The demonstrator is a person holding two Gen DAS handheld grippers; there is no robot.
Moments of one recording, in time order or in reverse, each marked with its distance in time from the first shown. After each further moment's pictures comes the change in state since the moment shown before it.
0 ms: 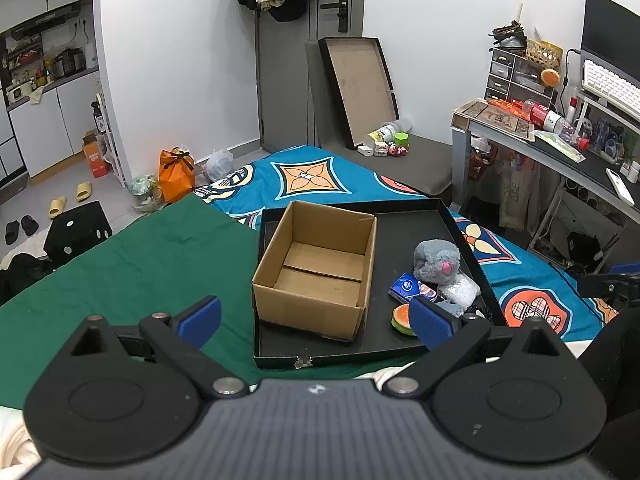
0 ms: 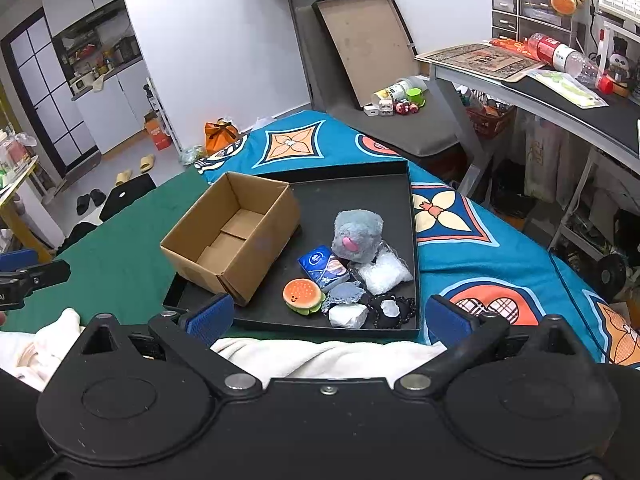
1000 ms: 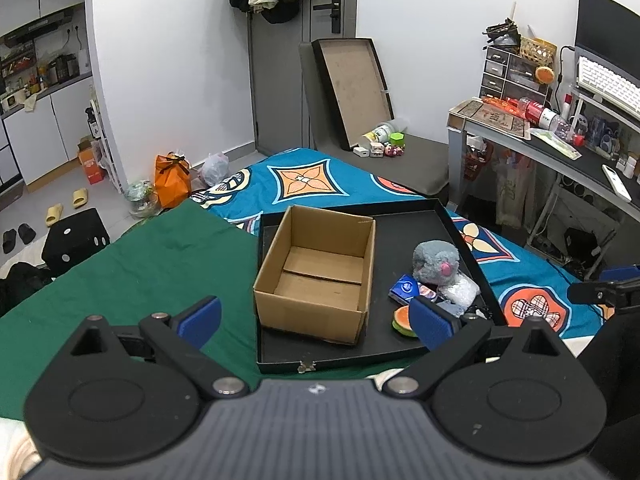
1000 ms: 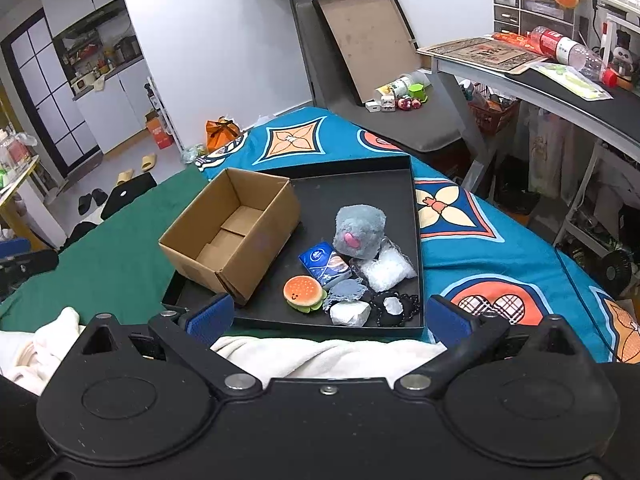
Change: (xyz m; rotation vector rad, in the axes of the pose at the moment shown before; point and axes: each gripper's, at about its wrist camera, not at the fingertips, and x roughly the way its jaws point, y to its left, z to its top) left arm 0.003 0.003 0.008 0.026 0.002 -0.007; right arm 0.012 -0.001 -0.006 -0.003 0.001 0.016
